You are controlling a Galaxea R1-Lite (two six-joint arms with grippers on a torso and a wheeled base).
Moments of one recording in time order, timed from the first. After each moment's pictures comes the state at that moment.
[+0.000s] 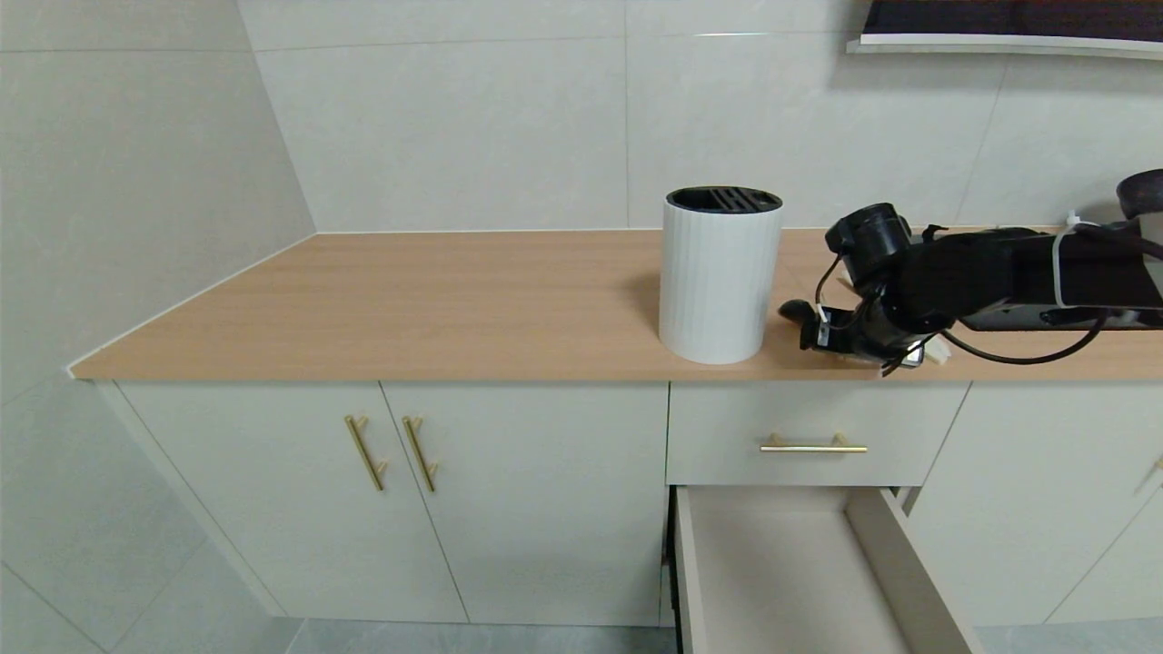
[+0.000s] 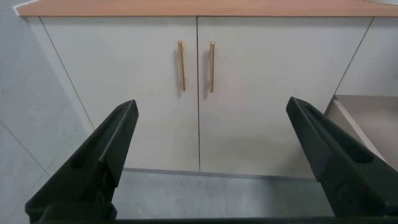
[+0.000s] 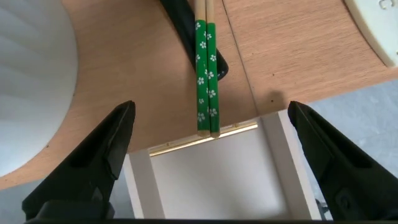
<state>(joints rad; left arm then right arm) 0.00 0.00 0.00 0.00 0.04 0.00 0.29 2.15 -1.77 0.41 -0.40 0.46</state>
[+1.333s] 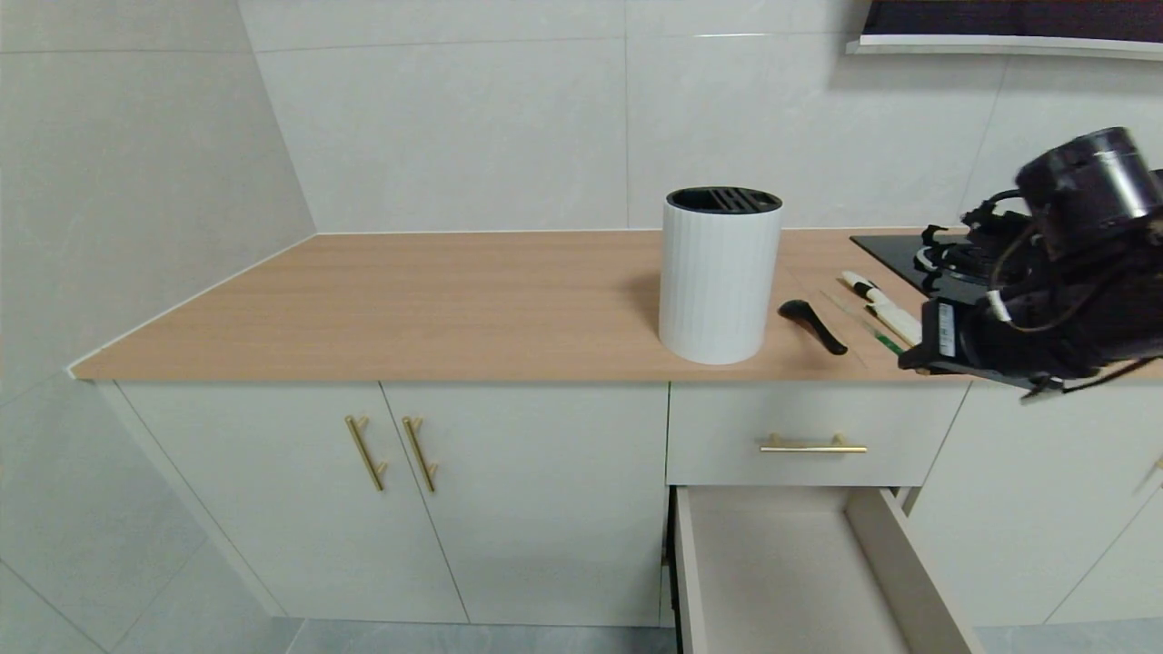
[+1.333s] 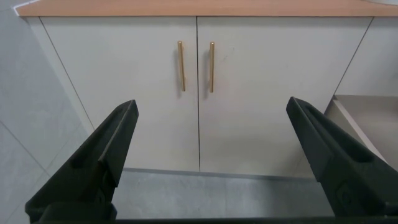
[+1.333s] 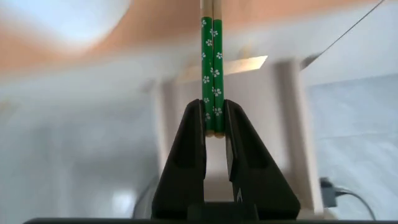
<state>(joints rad) 0.00 0.00 0.00 0.00 0.04 0.00 0.29 1.61 -1.33 0.45 -0.07 0.40</state>
